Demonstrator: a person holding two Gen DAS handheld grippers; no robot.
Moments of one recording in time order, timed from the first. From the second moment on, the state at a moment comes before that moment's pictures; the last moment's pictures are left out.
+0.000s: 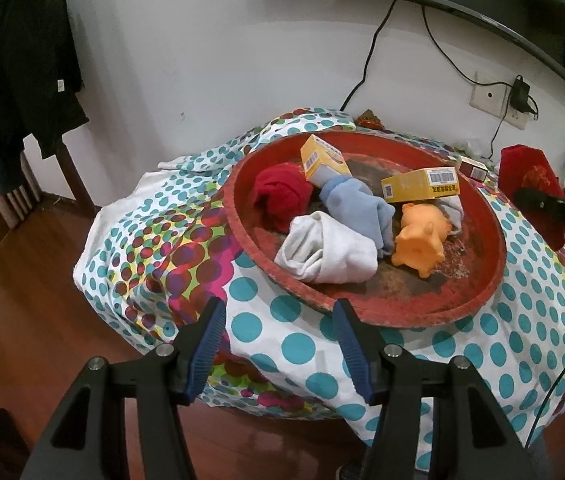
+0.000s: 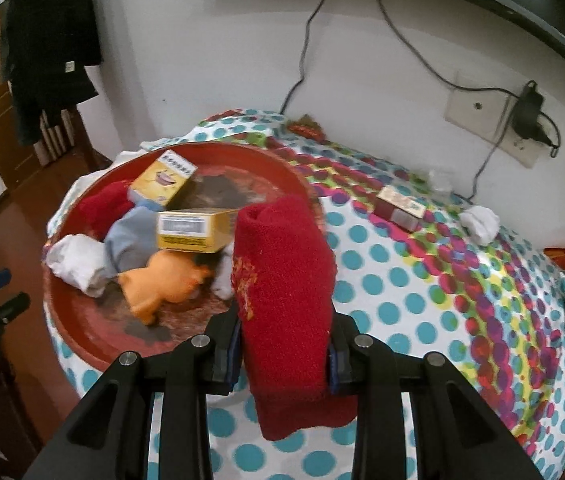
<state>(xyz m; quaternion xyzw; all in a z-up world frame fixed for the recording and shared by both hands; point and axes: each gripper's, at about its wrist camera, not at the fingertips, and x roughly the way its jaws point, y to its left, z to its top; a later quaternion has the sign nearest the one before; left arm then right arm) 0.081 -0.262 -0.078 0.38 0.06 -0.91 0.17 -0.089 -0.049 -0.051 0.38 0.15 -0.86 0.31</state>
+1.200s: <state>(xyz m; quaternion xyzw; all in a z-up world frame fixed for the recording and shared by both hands) 0.081 -0.278 -0.087 0.40 0.08 -0.89 0.21 -0.102 -0.151 -0.075 0.41 0.14 -0.83 0.33</state>
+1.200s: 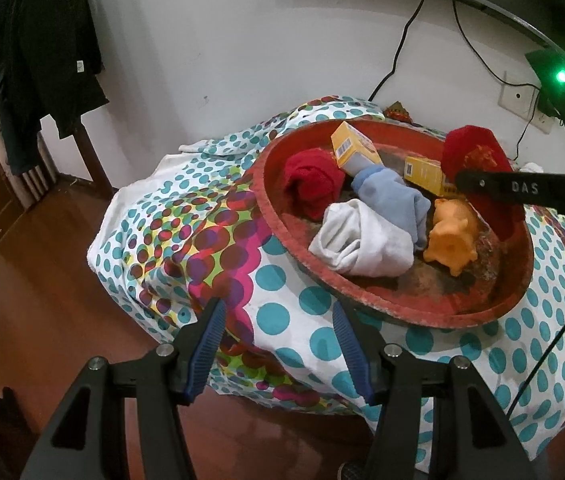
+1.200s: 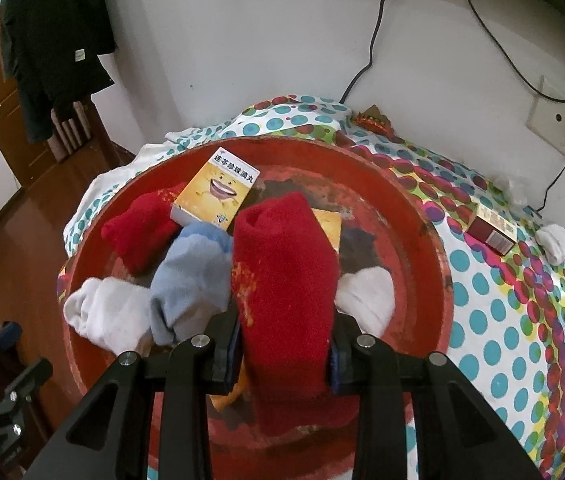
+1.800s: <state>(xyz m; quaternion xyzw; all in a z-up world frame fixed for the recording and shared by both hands) 0.081 -0.289 -0.089 0.40 0.08 -0.89 0.22 -0.112 -0.189 -0.081 0.43 0.14 -0.82 0.35</state>
